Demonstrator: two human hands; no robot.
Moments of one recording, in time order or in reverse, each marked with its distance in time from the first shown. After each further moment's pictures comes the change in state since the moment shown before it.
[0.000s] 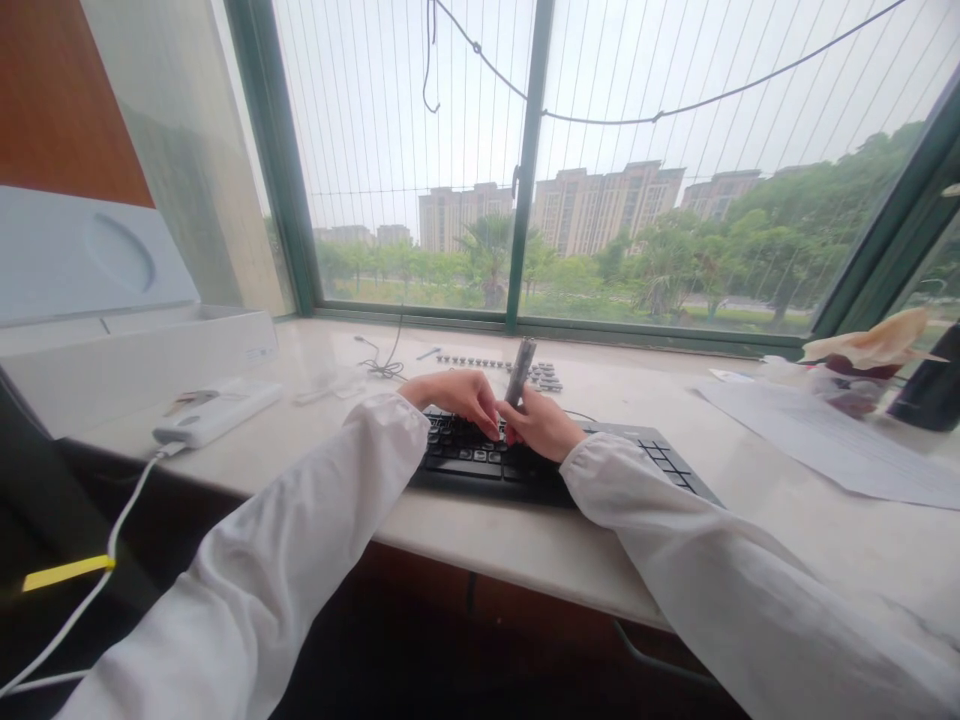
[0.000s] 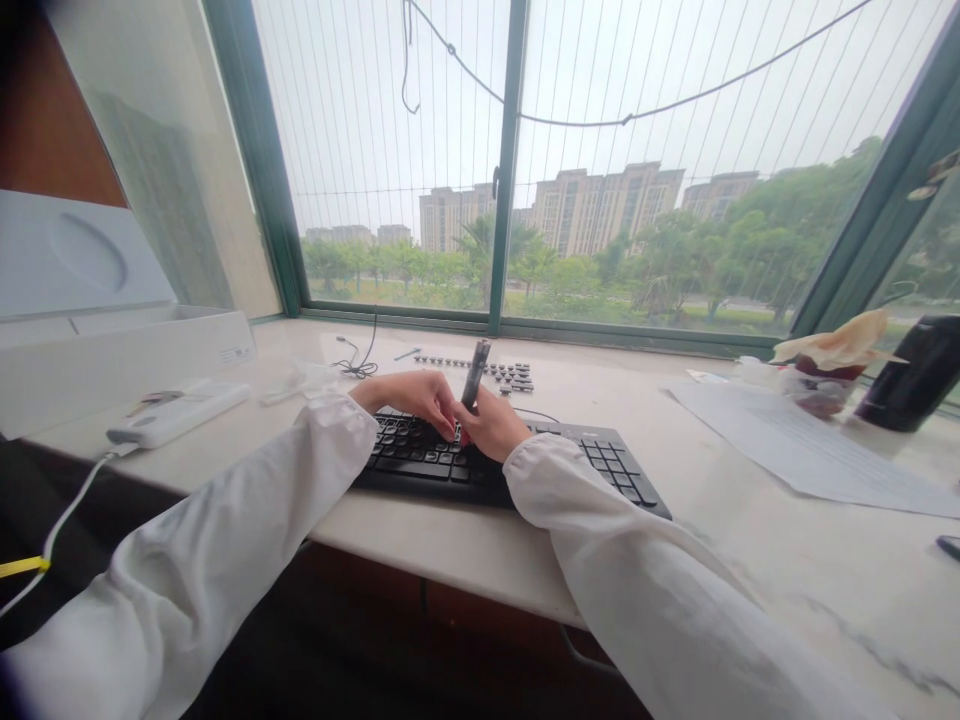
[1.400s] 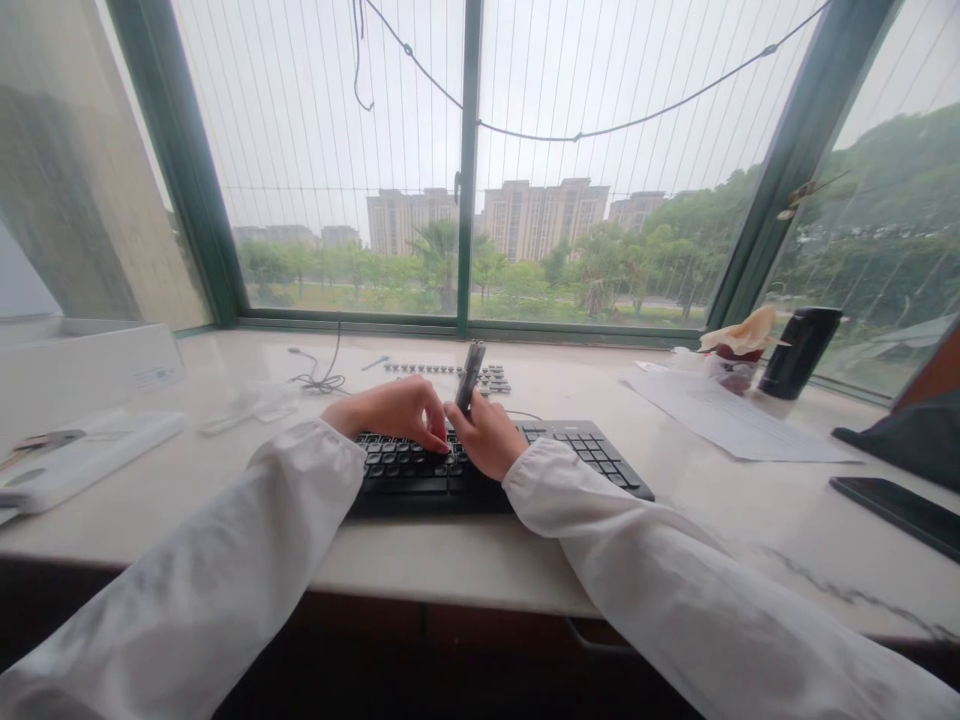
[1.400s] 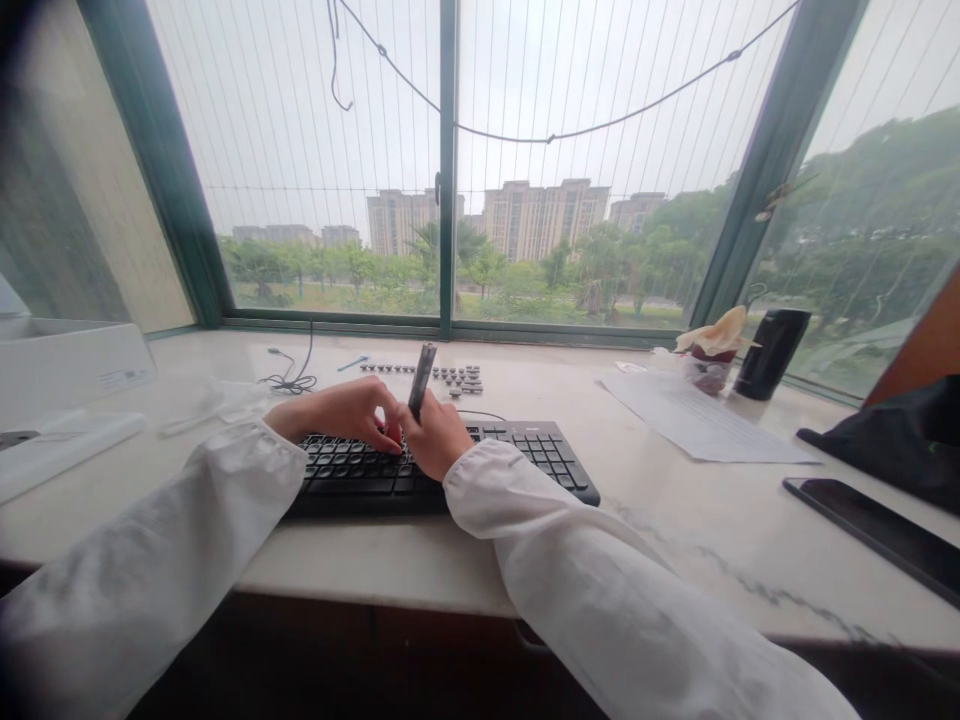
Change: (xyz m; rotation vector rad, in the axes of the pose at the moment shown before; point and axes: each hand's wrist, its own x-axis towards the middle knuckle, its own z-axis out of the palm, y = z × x) left_hand -0.009 0.014 0.005 0.219 0.117 0.156; right_hand -0.011 -0.005 0.007 -0.161 0.232 0.031
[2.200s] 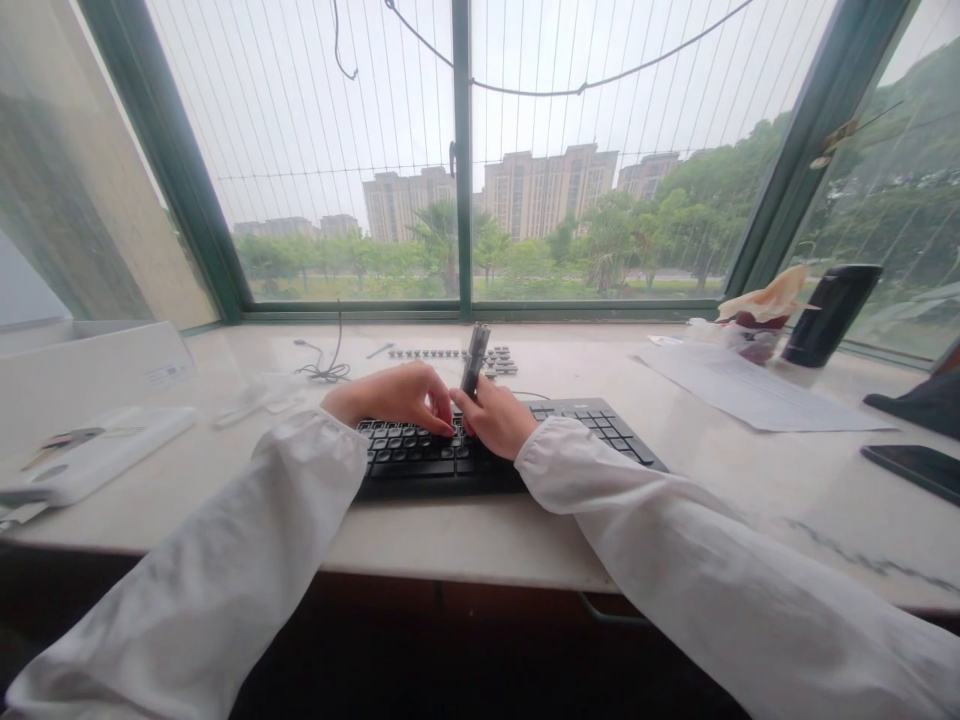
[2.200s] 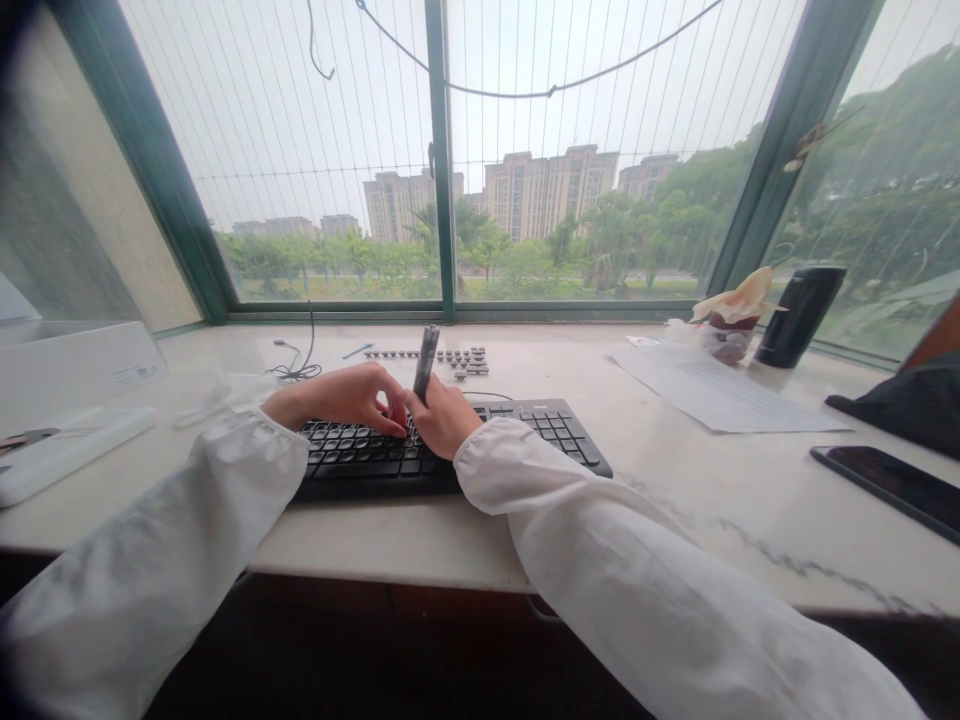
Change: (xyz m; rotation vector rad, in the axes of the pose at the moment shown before) left_hand -0.002 0.005 -0.005 0.022 -0.066 0.005; right_hand 0.000 0.001 -0.006 0.077 -0.104 -0.023
